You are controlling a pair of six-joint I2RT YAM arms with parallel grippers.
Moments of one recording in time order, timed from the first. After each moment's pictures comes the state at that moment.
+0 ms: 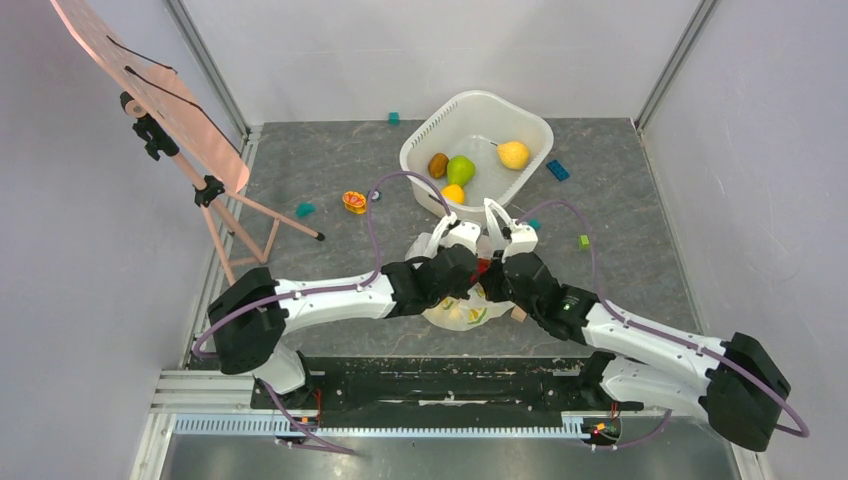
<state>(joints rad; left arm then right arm) -1.13 1.57 1.01 -0.15 -0.42 -0.52 0.87 1.00 0.50 -0.06 0.30 0.63</state>
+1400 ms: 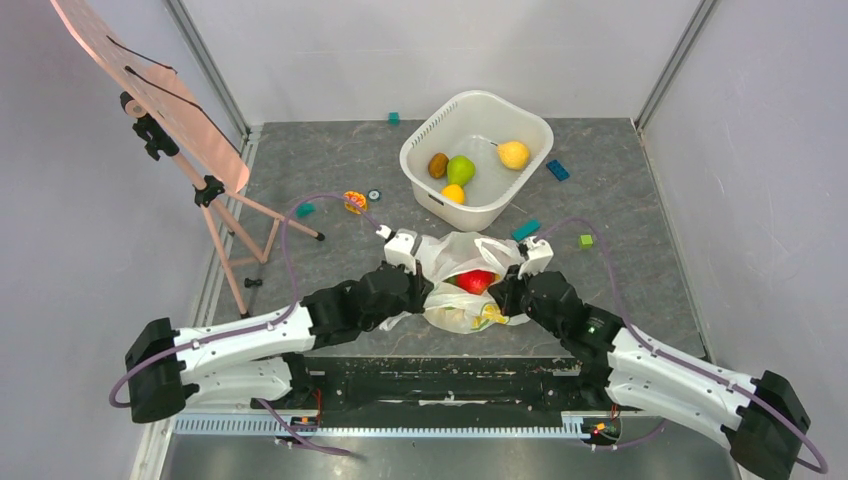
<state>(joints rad) -1.12 1.05 0.64 -0.13 -0.41 -0.63 0.87 0.74 0.34 -0.06 0.24 0.55</state>
